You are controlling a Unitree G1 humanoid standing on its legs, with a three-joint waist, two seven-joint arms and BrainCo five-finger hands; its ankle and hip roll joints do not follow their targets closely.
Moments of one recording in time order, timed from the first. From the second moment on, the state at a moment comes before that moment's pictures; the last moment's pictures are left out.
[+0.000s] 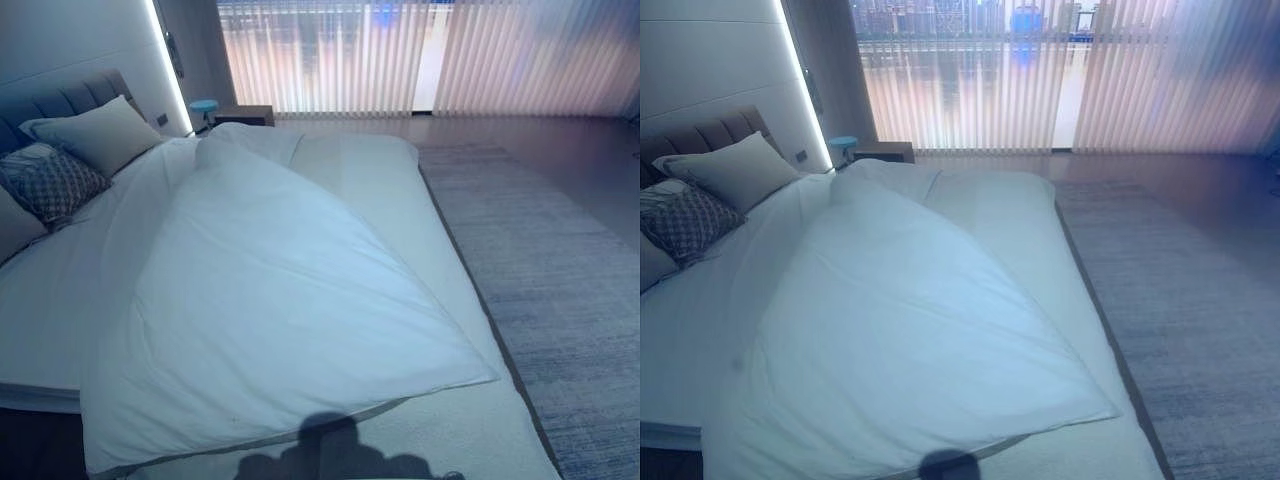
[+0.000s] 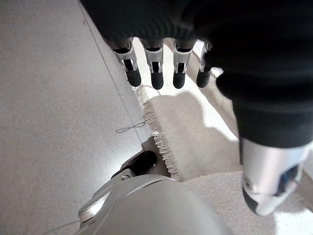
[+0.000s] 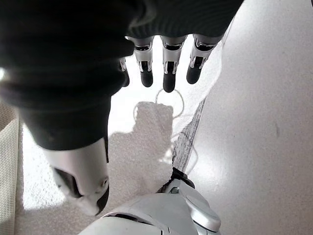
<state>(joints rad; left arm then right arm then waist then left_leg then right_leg) -0.02 0.24 -0.34 1.26 0.07 0.00 0.04 -0.01 -0.31 0.31 1.27 -0.01 0.01 -0.04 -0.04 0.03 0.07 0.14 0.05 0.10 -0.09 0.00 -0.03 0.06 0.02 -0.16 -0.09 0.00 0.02</state>
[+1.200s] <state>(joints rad) -0.01 0.23 -0.32 1.26 0.00 0.01 0.10 0.00 -0.22 0.13 1.04 0.72 -0.02 -0.09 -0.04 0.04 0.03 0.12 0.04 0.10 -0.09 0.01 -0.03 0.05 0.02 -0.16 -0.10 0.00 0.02</state>
